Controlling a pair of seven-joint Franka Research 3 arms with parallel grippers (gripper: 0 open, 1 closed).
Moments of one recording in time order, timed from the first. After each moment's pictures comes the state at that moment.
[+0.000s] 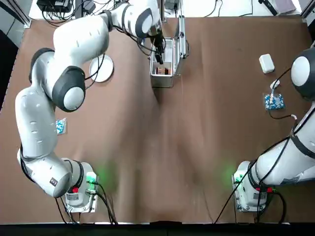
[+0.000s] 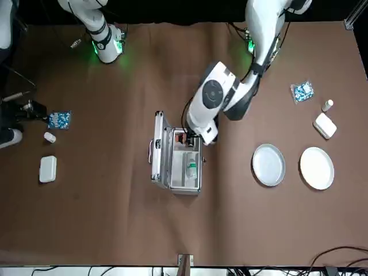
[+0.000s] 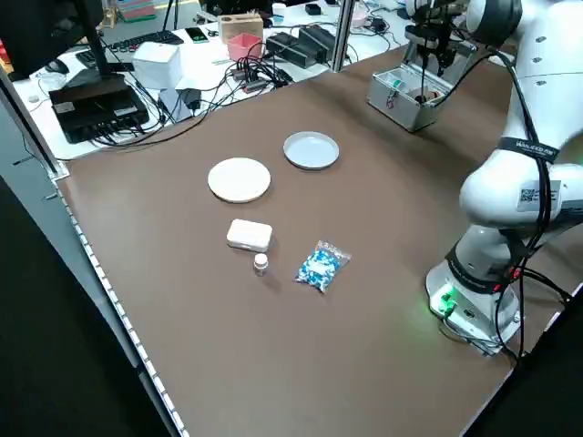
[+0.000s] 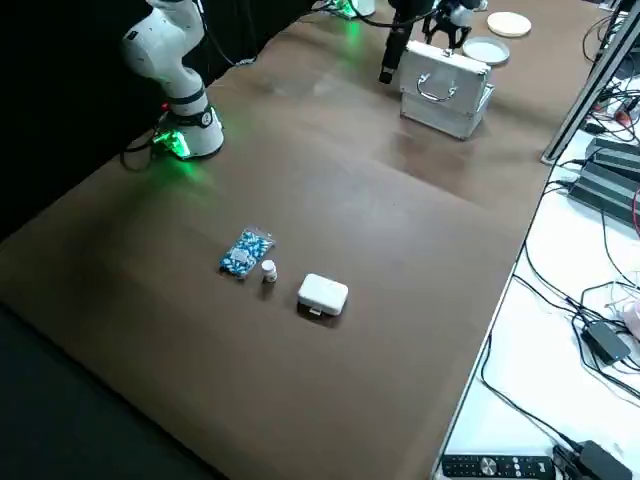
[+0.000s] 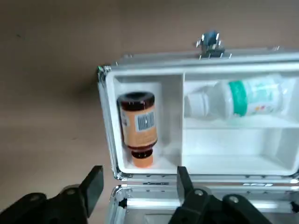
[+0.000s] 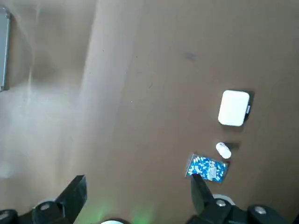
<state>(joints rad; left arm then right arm) -0.57 0.60 -0.19 -1.41 -0.16 2.10 -2.12 0.11 0.33 -0.13 -1.12 0.02 1.31 -0.28</state>
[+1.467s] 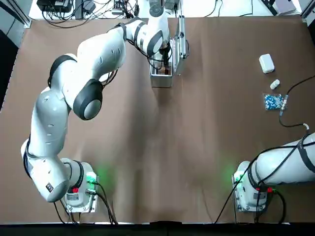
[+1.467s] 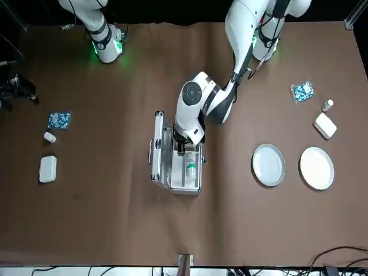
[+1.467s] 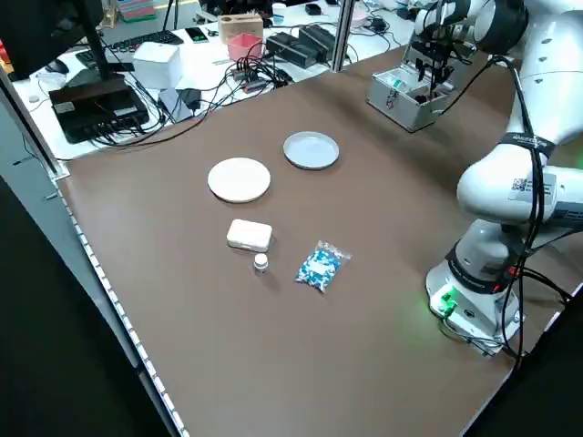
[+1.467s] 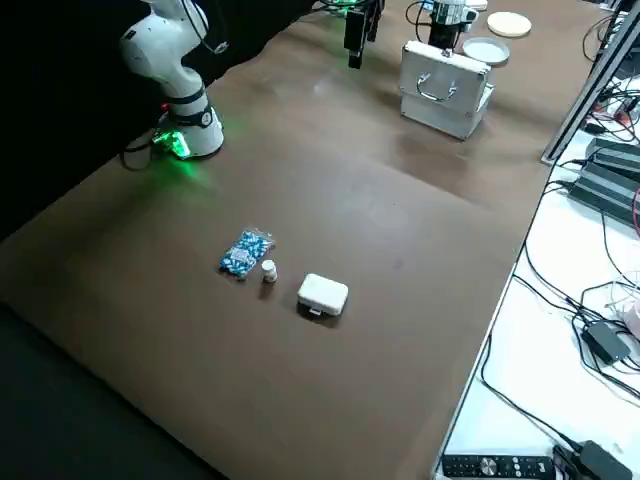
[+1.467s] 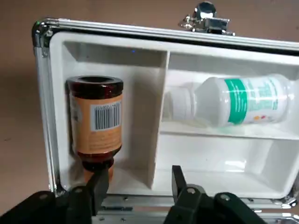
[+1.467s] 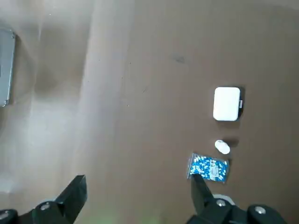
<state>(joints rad) -0.78 0.74 0.01 -1.36 -0.10 2.30 -2.33 0.05 0.05 -0.11 -1.45 0.02 1.48 -0.24</state>
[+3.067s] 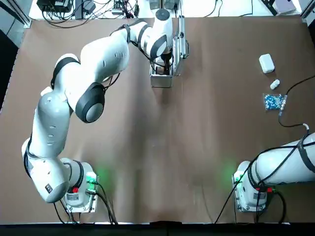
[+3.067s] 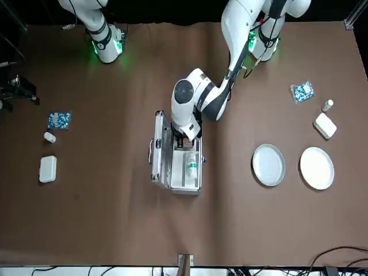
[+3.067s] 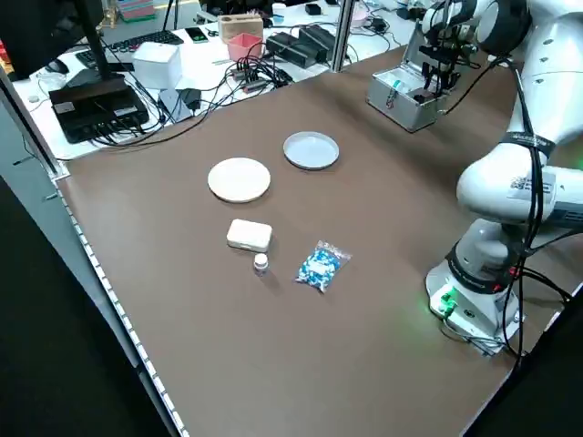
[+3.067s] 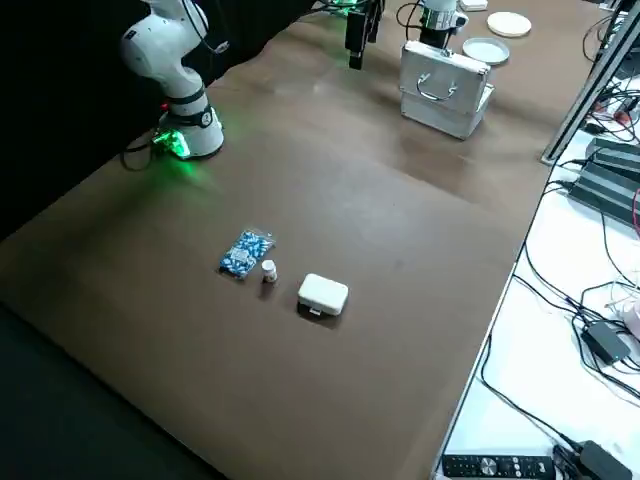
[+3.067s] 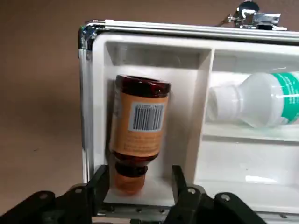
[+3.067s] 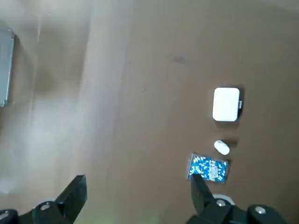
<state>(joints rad) -0.82 0.76 0.01 -1.33 -0.08 2.19 -2.35 0.06 0.05 -0.11 -1.46 0.01 1.49 -0.24</state>
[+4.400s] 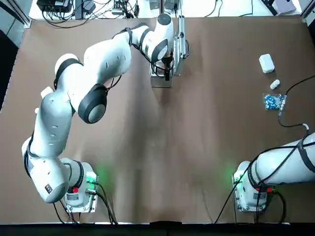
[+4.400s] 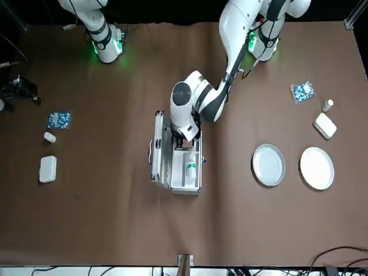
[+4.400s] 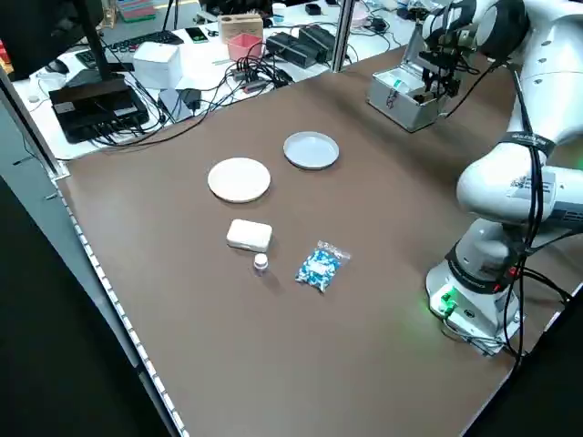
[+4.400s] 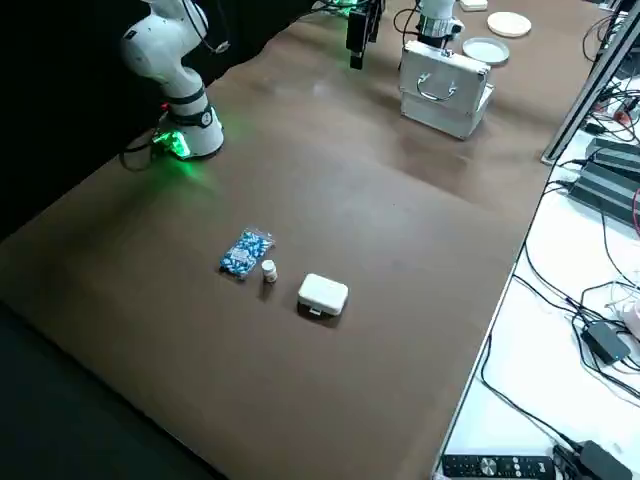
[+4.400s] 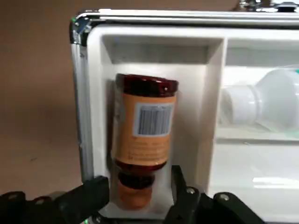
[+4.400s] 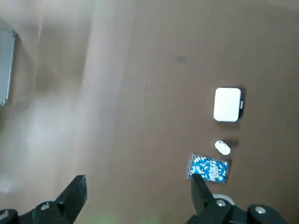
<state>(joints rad) -0.83 0.79 0.01 -1.32 -0.07 2.20 -2.32 0.06 0.05 -0.11 -1.46 0.01 1.49 -0.24</state>
